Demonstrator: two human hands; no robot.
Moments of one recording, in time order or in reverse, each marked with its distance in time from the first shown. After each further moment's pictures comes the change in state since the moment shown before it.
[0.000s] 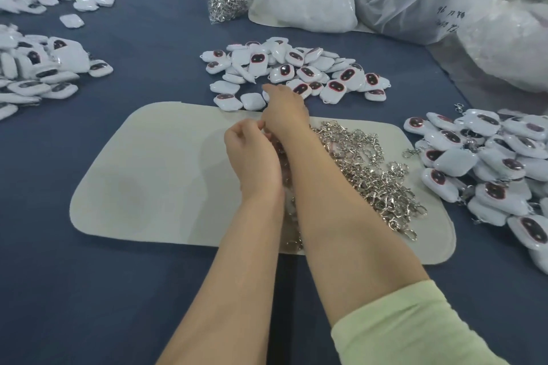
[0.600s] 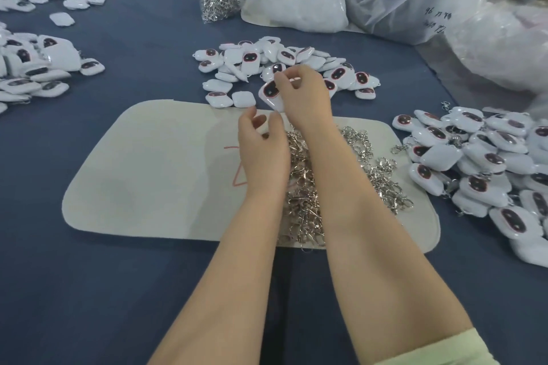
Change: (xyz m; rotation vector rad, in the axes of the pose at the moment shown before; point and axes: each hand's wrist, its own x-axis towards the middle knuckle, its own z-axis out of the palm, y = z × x) left_hand -0.014 -0.004 0.007 0.274 -0.168 0.136; right_hand -0.035 0.007 -0.045 0.603 0.252 0.019
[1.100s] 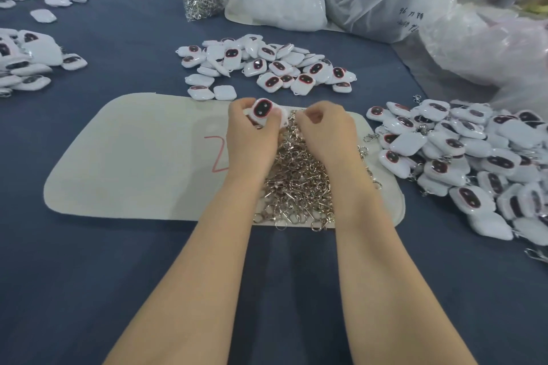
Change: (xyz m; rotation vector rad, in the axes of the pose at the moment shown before) left_hand -0.010 0.002 0.001 0.082 -0.132 0.068; right_hand -0.056 0.031 -0.060 -0.350 0.011 0.136
